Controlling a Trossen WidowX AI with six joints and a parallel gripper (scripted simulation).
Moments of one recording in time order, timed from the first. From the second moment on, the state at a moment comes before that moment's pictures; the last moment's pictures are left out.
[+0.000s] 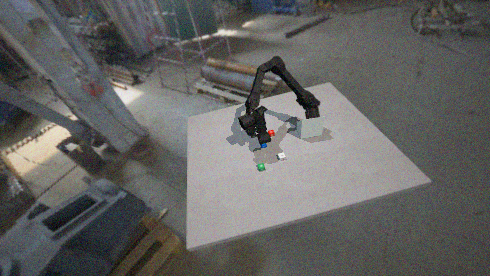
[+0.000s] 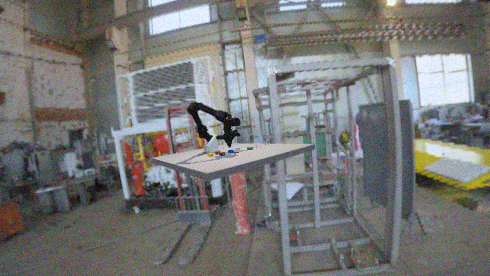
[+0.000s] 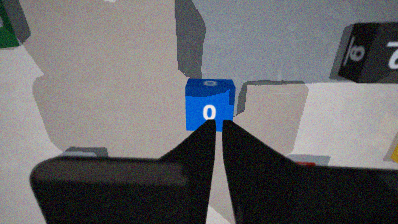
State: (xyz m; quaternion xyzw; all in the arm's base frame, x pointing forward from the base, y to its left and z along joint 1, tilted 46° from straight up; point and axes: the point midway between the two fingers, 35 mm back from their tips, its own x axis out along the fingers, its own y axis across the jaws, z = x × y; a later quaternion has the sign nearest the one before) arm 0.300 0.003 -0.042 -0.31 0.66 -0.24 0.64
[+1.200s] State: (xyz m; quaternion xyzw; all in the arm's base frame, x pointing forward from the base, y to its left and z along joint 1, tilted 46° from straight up) arm 0.304 0.014 -0.044 -0.31 0.65 -0.23 0.65
